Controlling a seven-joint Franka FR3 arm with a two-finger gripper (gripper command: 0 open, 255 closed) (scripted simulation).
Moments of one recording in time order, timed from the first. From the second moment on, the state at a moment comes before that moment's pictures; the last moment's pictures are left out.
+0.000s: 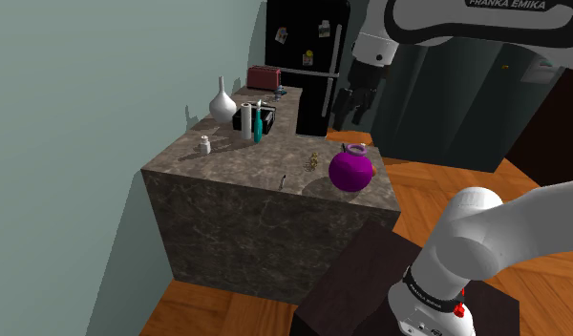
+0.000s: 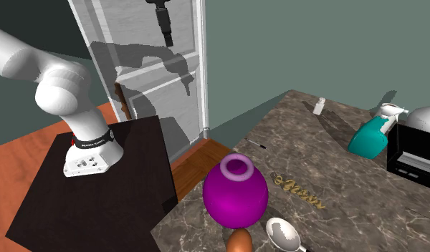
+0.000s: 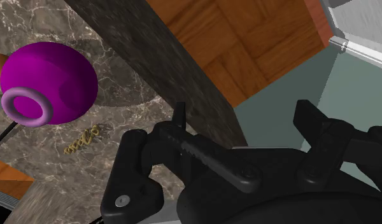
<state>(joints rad) -0.01 -0.75 -0.06 -2.33 0.02 1.67 0.04</state>
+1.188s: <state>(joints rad) -0.06 -0.53 -0.41 -2.39 -0.16 1.88 -0.46</state>
